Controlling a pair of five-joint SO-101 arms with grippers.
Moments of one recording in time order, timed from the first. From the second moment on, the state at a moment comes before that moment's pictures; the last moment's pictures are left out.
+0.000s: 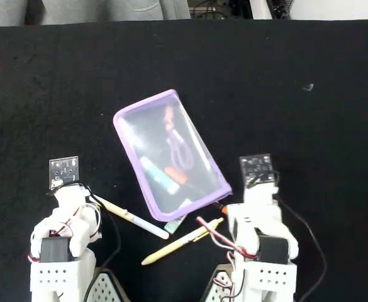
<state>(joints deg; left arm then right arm) -7.7 -104.2 96.1 73.7 4.1 6.6 -103.4 96.5 74.5 11.5</state>
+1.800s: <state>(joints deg) -7.9 -104.2 96.1 73.7 4.1 0.5 -84.2 82.2 40.0 14.0</state>
